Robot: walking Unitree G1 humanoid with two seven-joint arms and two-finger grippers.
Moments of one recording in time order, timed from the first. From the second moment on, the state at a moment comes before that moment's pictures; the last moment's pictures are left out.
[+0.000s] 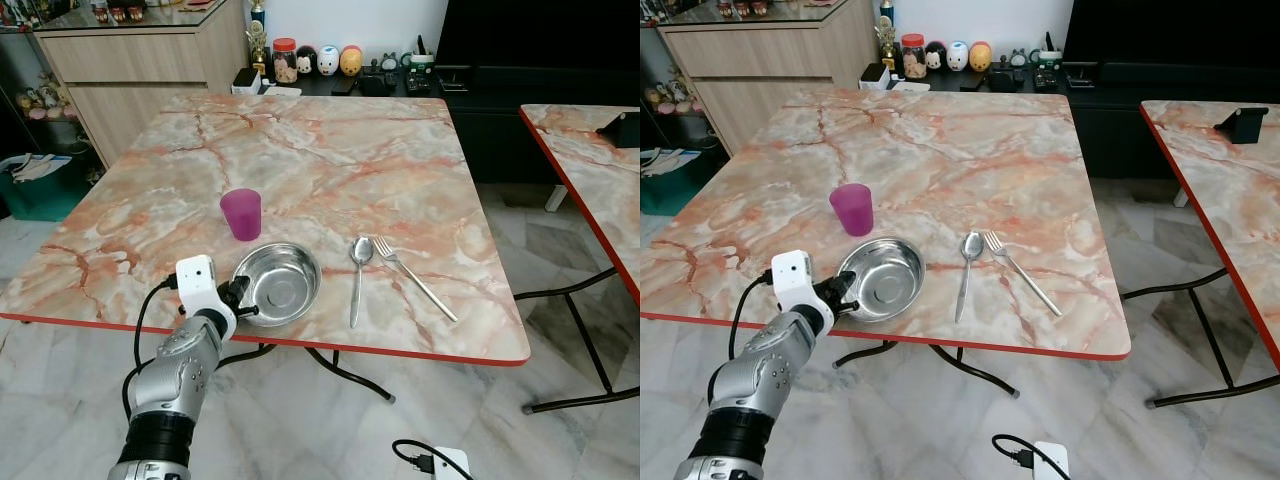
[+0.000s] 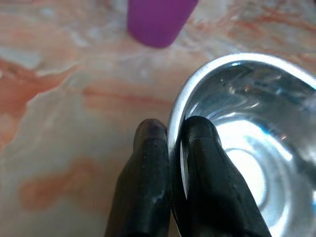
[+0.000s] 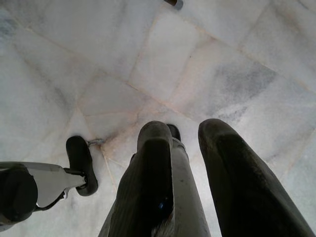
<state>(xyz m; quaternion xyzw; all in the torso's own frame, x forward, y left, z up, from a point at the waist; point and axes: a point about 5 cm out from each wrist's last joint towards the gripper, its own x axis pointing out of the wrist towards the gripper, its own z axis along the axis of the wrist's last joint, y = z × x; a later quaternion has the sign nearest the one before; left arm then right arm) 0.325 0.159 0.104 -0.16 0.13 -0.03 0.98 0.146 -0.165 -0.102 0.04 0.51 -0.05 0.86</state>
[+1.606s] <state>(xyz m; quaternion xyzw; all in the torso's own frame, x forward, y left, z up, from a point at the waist) 0.309 0.158 0.162 -0.27 -0.11 -0.05 0.96 0.148 -0.160 -0.102 0.05 0.50 -0.06 0.86</state>
